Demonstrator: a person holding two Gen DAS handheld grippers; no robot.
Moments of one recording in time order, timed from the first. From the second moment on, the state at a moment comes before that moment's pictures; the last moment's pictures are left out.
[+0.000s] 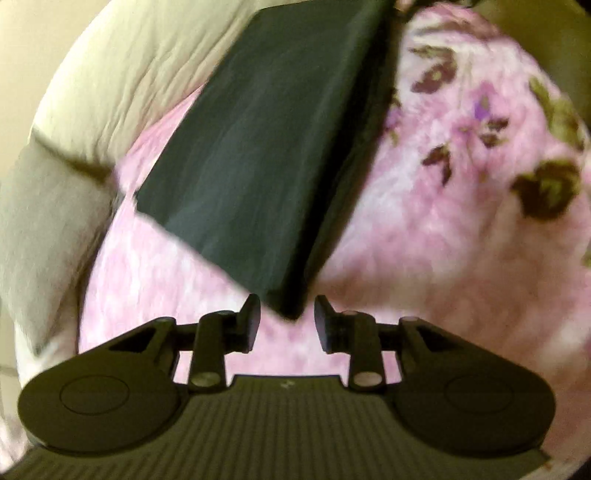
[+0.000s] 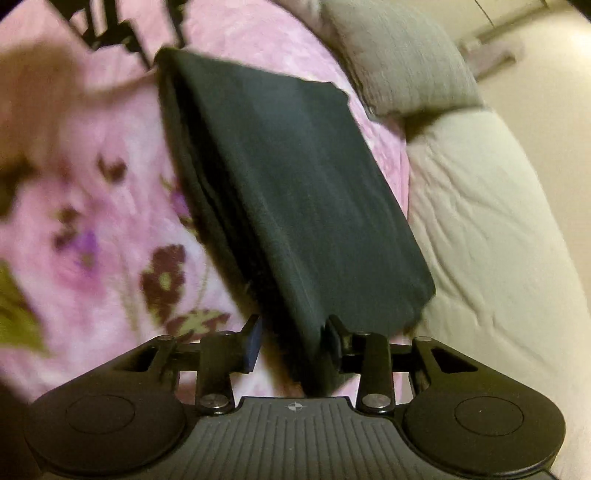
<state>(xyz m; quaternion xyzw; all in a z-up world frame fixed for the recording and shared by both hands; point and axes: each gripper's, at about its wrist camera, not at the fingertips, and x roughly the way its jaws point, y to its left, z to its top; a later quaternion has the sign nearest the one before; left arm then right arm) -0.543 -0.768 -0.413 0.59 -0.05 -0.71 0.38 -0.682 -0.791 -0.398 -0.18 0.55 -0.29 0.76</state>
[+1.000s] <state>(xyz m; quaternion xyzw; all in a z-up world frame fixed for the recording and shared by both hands) -0.549 -0.973 -0.395 0.49 0.18 -0.67 0.53 -0.697 -1.004 -0.360 0.23 0.36 -0.45 0.79</state>
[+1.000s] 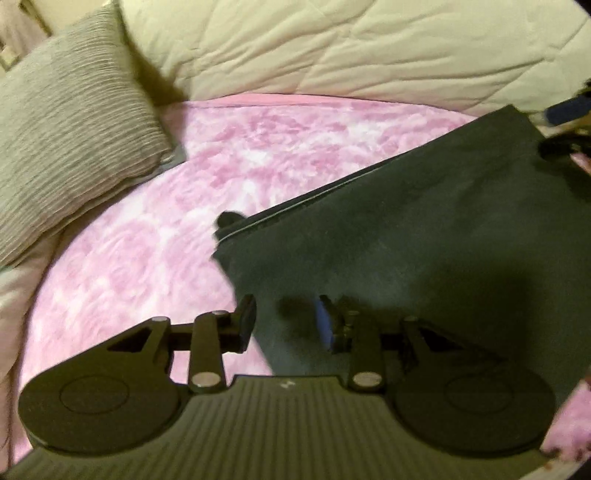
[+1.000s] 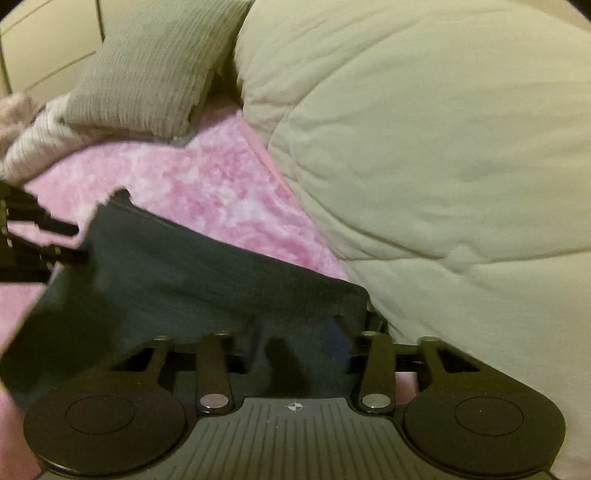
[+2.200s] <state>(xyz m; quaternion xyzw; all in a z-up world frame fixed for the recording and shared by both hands) -0.474 -0.590 -0.164 0.24 0.32 -0.68 0.61 -0.652 -0.621 -0.138 0.30 0.29 -0.54 0.73</state>
